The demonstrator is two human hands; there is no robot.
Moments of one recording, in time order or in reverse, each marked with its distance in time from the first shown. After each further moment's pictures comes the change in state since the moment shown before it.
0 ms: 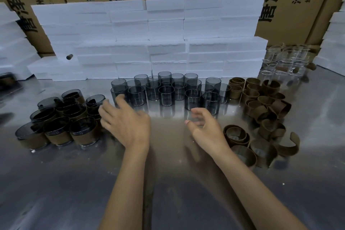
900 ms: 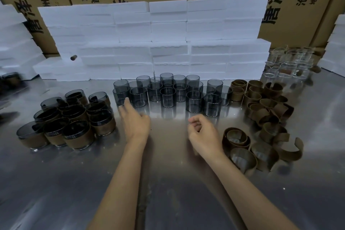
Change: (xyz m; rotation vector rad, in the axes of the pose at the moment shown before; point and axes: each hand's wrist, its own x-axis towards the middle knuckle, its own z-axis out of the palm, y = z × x) left_hand 0.020 -0.016 0.033 -0.290 -0.317 -0.095; right_hand 0.006 0.018 0.016 -0.090 0.053 -0.048
